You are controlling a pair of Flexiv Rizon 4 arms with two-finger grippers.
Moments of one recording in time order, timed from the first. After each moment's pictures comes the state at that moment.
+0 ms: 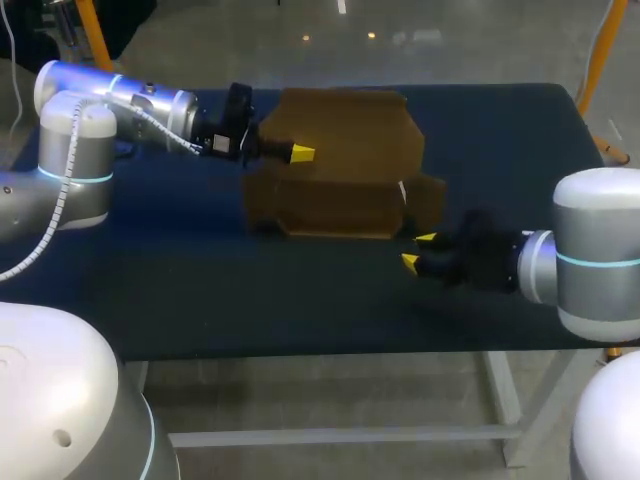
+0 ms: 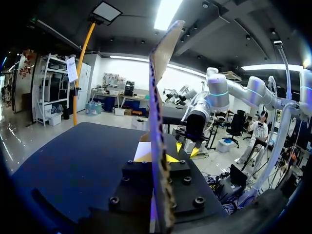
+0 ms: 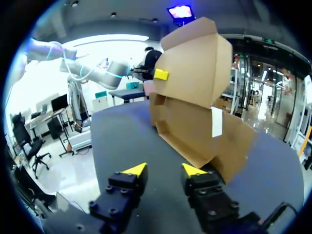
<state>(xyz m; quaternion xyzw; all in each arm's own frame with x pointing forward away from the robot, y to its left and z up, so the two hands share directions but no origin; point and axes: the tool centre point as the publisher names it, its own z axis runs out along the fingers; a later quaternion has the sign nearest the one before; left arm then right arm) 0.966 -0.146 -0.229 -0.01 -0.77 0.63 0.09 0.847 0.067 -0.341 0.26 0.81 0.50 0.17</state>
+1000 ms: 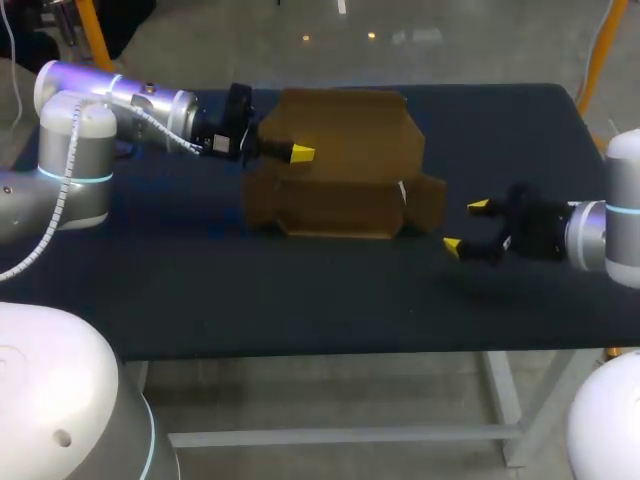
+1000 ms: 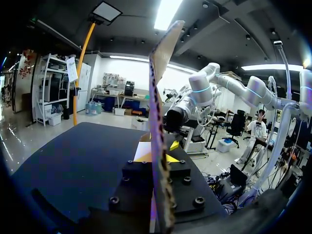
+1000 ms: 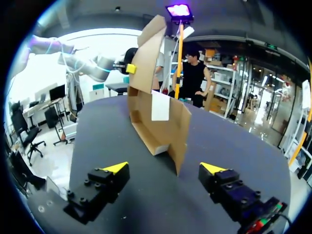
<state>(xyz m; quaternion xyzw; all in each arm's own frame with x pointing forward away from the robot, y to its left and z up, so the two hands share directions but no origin) 0.966 -0.146 -0.229 -0.01 -0.77 0.63 0.09 0.912 -0.017 -0.351 0.24 0.82 0.48 0.19</state>
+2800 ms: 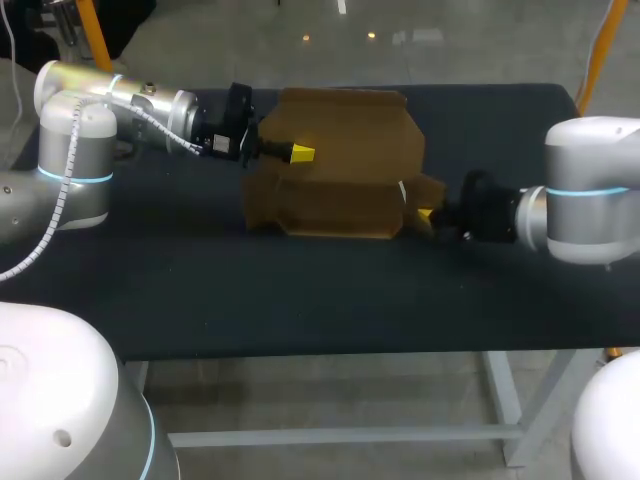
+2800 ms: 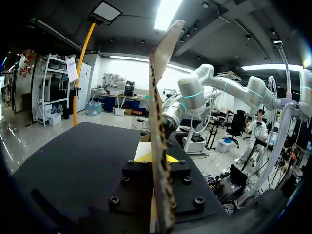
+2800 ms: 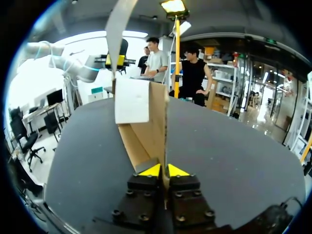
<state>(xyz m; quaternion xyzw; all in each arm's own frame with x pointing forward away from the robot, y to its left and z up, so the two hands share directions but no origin) 0.966 -0.146 -0.229 -0.01 -0.77 0.63 0.09 0.975 0.033 -0.383 0.25 0.81 0.49 0.18</state>
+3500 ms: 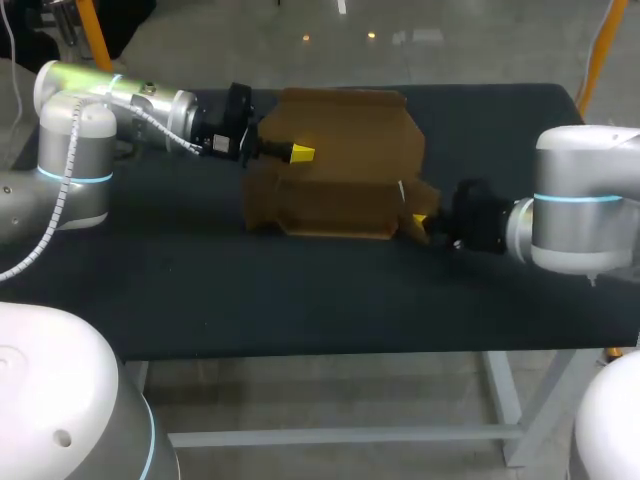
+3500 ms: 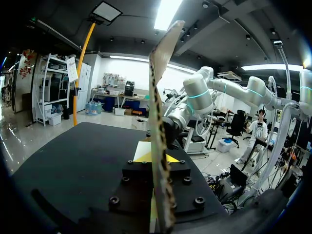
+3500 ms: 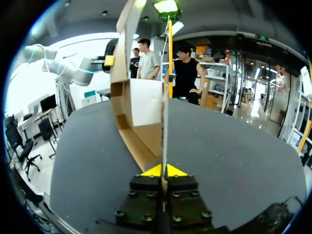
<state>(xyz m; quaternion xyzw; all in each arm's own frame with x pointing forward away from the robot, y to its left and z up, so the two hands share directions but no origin) 0.966 -0.146 -0.229 -0.01 -0.77 0.63 0.09 0.958 0.045 -0.382 0.29 0.80 0.49 0.19</state>
